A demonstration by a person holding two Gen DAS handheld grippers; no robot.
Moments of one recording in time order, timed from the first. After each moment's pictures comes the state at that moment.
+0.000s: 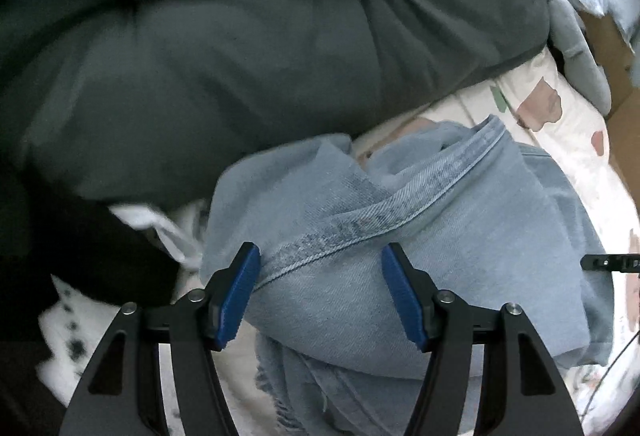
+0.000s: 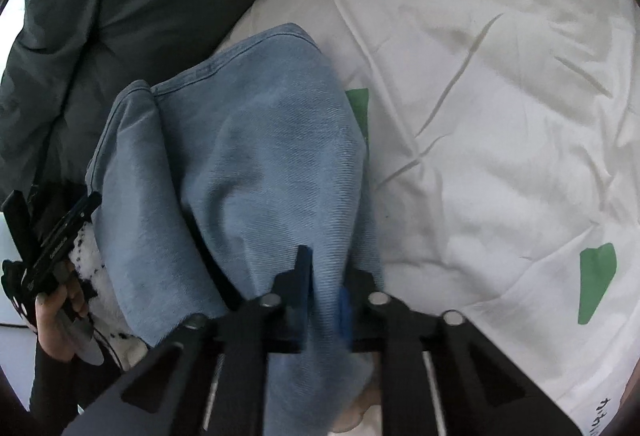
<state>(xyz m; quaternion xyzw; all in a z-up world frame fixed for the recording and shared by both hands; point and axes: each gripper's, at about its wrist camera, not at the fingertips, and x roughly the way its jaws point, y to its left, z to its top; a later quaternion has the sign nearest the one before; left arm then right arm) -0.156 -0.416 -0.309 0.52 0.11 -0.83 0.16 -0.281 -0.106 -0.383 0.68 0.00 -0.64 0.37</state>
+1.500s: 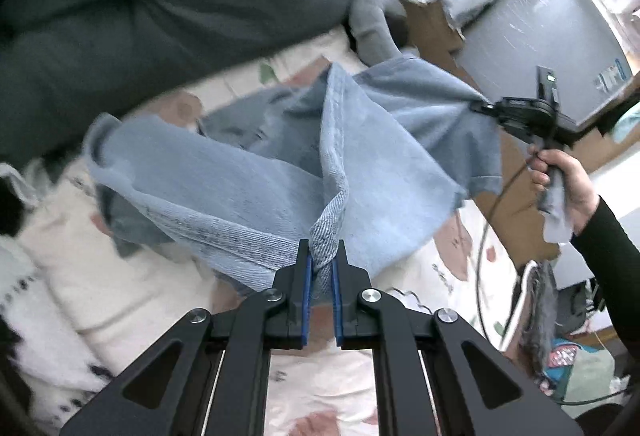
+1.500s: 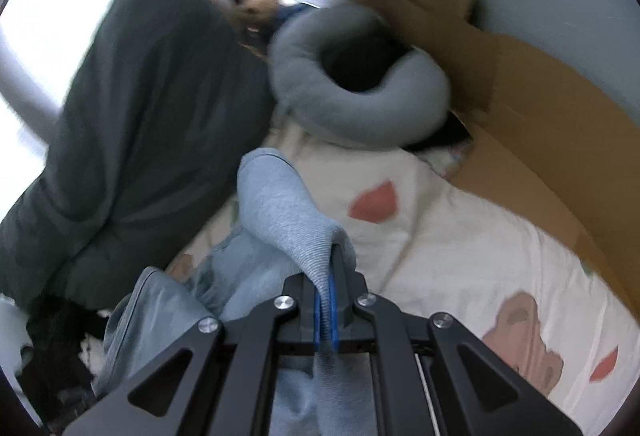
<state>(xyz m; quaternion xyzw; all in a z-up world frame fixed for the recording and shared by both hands) -0.118 -0.251 -0.219 0.50 0.23 -0.83 -0.11 -0.380 0.039 -0.181 0.53 -0.05 -0.81 0.24</state>
